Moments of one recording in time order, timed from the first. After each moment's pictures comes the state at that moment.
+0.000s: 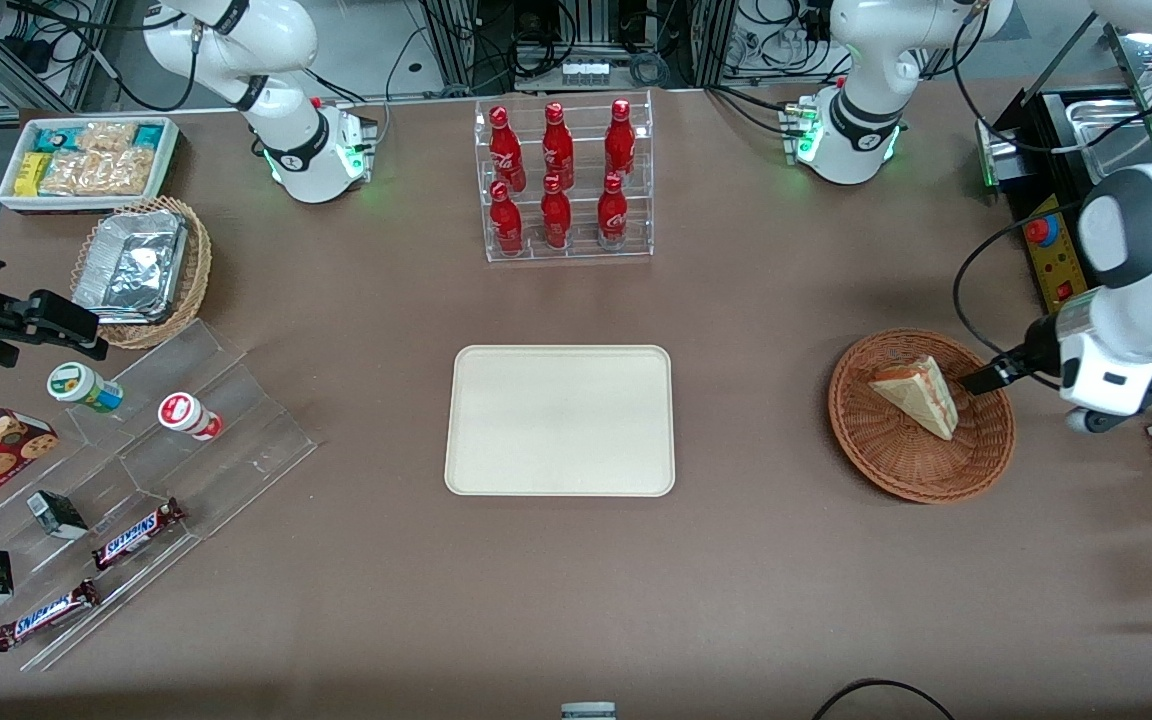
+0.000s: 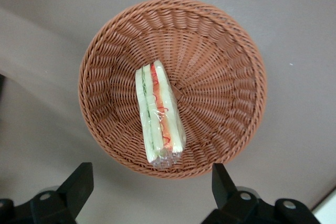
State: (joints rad) arm 0.00 0.15 0.06 -1.97 -0.04 1.97 -0.44
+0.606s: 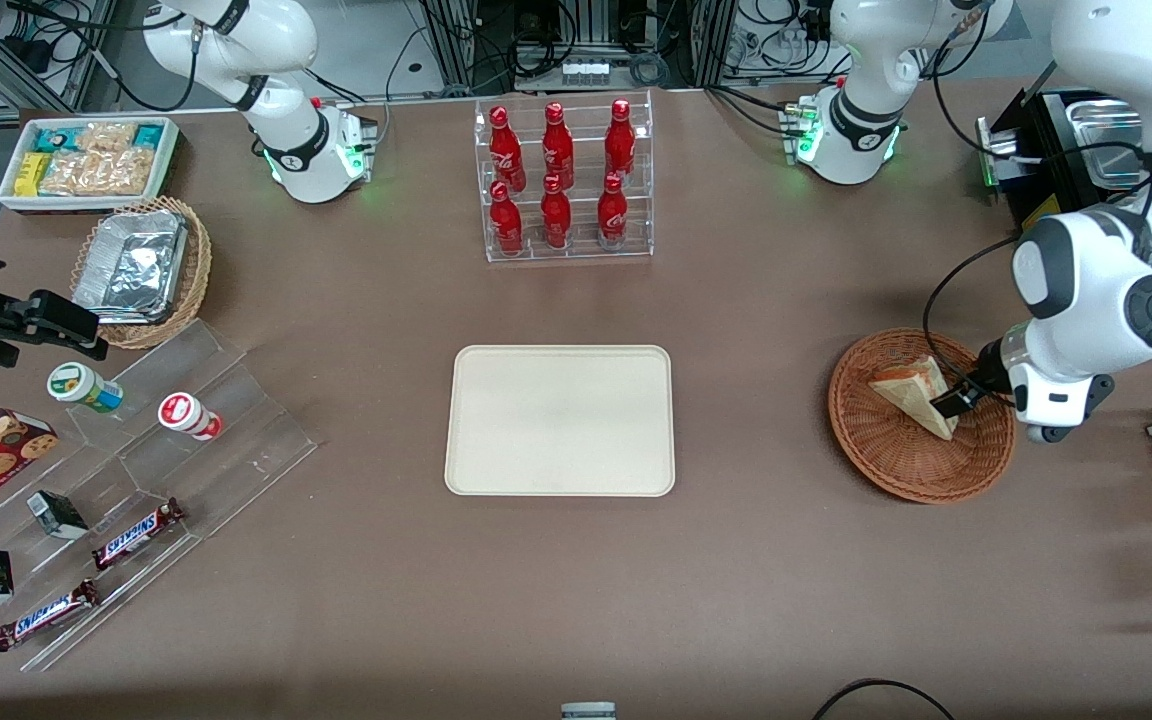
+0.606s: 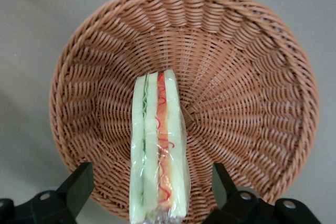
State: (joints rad) arm 0.00 0.25 0.06 -2.11 -0.04 2.23 -0.61
